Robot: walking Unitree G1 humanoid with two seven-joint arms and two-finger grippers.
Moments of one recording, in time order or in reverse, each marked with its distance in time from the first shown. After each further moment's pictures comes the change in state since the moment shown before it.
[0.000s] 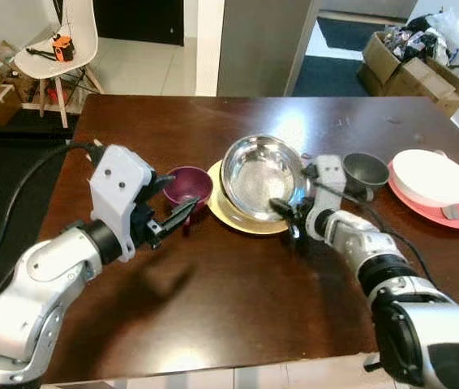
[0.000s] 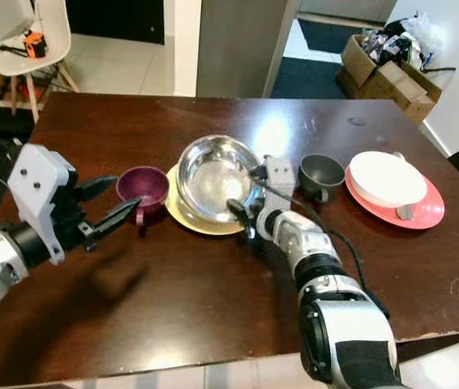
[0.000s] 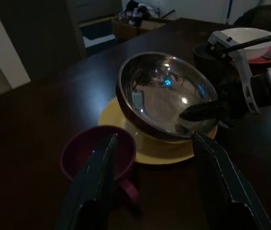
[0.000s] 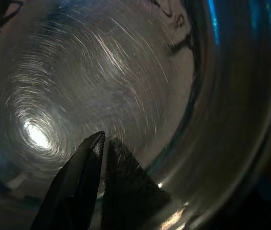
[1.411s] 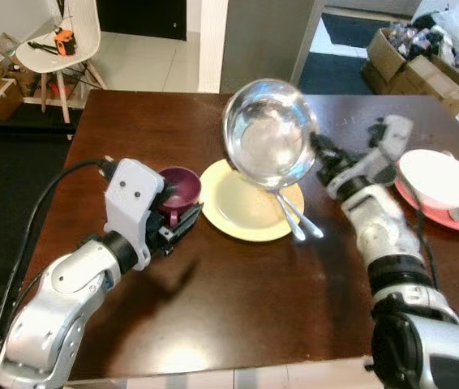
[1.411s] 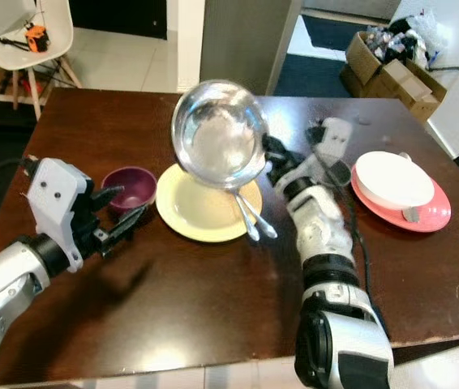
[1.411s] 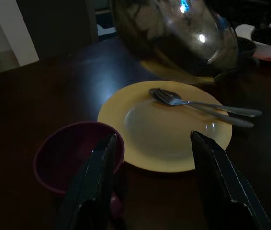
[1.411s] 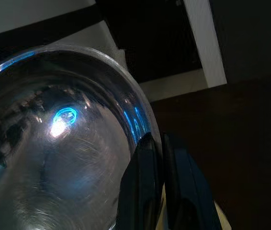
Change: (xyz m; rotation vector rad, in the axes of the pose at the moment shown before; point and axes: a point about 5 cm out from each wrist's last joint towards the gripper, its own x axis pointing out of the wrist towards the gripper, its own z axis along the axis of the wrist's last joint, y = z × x) left arm 0.011 -0.009 -0.015 -0.050 0.023 0.078; right arm -0.040 -0.007 0.068 0.224 -0.614 0.130
